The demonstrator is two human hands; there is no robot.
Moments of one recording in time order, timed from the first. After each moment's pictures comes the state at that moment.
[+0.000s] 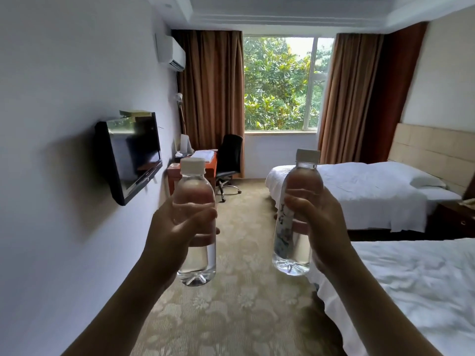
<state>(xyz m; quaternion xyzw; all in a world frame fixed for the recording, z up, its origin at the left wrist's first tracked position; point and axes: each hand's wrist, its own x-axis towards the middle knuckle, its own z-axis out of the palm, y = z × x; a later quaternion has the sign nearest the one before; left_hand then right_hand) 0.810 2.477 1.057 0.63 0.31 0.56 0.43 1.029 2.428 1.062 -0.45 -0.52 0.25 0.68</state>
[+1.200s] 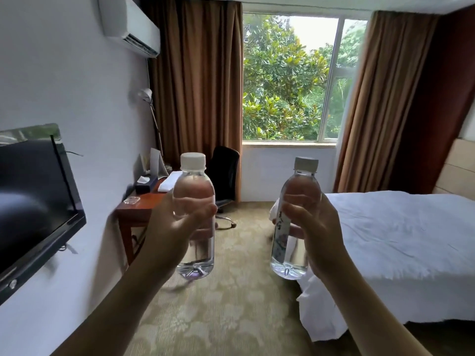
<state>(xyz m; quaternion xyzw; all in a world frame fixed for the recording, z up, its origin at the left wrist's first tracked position) 1.147 3.425 1.066 0.61 0.30 0.59 0.43 1.359 3.369 1.066 -0.44 -0.54 0.21 0.69</state>
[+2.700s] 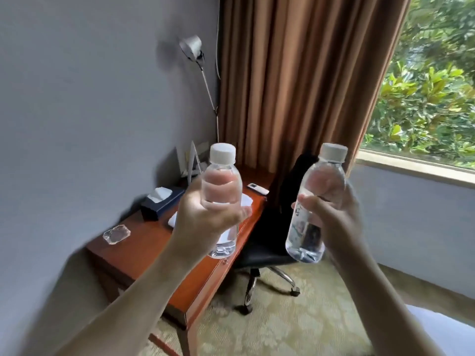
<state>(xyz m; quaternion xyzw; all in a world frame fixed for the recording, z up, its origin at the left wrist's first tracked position) 1.400 4.462 0.998 0.53 0.44 0.65 0.33 1.602 4.514 1.005 -0.35 -0.59 0.37 0.62</state>
